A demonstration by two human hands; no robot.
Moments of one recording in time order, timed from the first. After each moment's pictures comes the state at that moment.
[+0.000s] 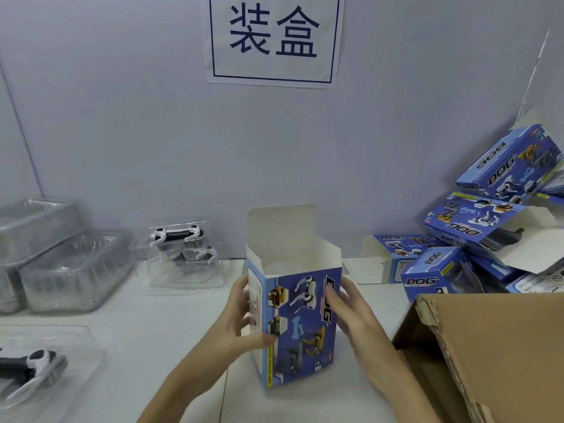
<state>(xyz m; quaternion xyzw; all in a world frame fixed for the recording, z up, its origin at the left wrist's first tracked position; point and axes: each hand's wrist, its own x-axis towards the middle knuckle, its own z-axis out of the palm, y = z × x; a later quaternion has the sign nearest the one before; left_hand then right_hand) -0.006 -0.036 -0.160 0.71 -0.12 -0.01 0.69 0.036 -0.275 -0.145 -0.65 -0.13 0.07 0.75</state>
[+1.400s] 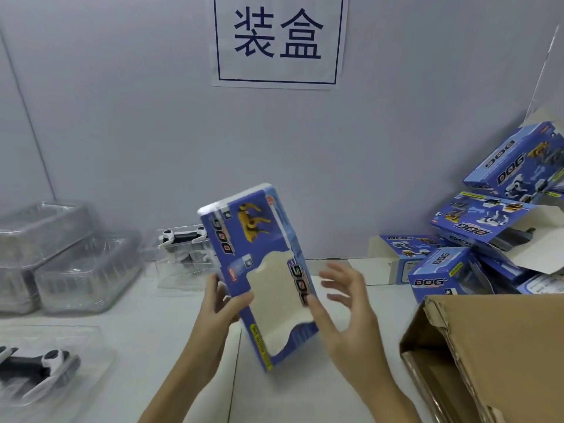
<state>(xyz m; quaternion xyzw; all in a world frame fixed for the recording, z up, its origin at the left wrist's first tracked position) -0.002 -0.027 -0.153 0.61 -0.02 0.15 0.78 0.016 -0.247 -0.146 -0.73 -0.23 -0.23 0.61</state>
